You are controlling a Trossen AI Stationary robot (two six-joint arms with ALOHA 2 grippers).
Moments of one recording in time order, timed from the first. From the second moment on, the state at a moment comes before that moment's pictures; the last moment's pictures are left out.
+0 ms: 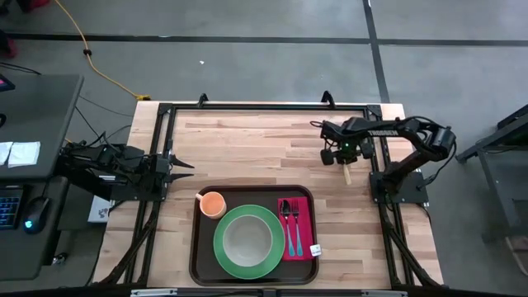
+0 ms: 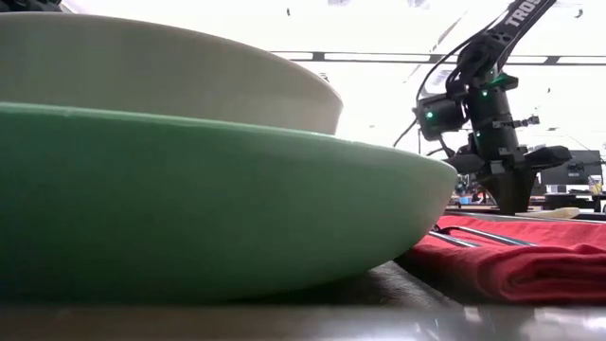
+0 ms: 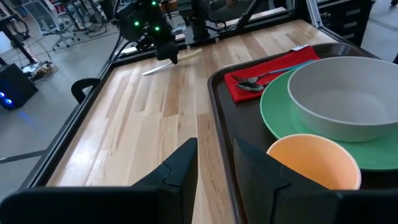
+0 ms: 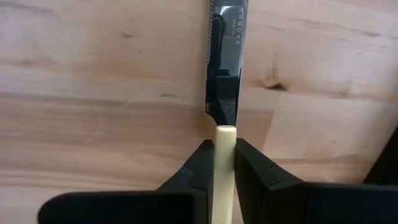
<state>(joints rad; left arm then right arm) -0.26 0.09 0.43 -0.63 -0.28 0.18 -0.58 1.50 0.74 -0.93 -0.01 0.88</state>
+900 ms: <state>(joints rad) -0.26 0.09 0.43 -0.63 -0.27 0.17 -0.39 1.50 0.74 -0.97 -0.04 1.04</state>
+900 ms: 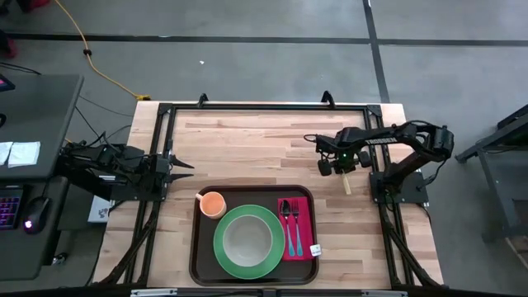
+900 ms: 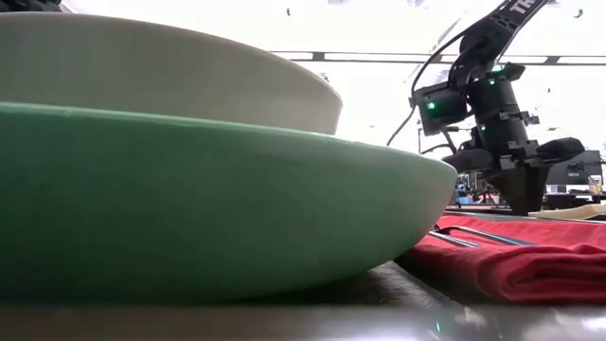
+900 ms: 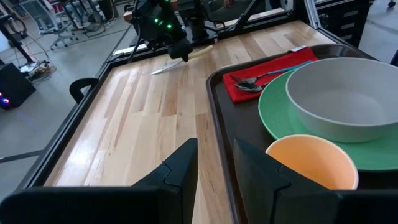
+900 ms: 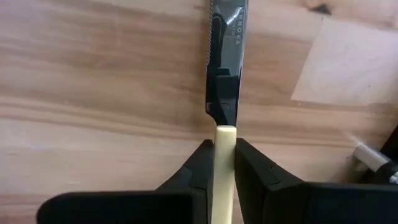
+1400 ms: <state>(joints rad) -0.26 0.09 0.43 -0.64 -0.27 0.17 -0.29 1.45 0.74 -0.99 -0.07 1.14</state>
